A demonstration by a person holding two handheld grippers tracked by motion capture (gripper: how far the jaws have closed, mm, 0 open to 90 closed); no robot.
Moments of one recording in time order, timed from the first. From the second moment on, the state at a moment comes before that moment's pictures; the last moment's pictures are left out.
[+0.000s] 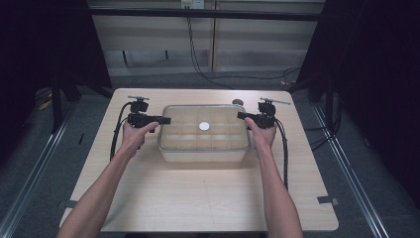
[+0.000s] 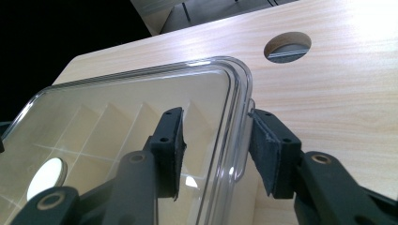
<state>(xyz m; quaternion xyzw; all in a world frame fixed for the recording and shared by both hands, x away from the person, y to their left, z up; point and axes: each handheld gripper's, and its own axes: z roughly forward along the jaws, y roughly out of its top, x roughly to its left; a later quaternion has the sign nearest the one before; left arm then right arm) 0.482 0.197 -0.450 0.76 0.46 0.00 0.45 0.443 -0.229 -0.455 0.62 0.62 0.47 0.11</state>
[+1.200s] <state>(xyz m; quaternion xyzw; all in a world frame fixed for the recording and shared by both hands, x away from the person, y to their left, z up) 0.424 0.210 -0.430 0.77 0.43 0.04 0.47 0.401 -0.229 -0.425 0.58 0.66 0.45 0.15</state>
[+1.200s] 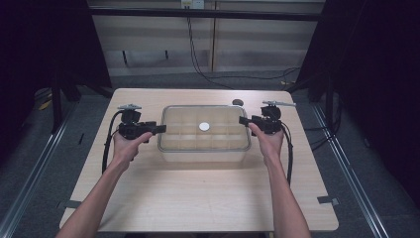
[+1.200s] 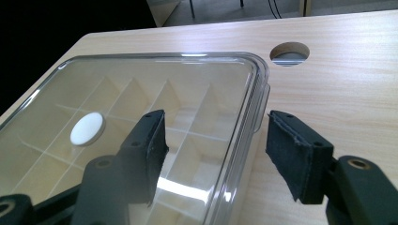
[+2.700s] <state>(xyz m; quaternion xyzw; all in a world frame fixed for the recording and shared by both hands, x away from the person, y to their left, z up) 0.295 0.257 -0.439 0.81 0.40 0.10 0.42 0.243 -0.252 -0.433 0.53 0.69 0.47 0.16</state>
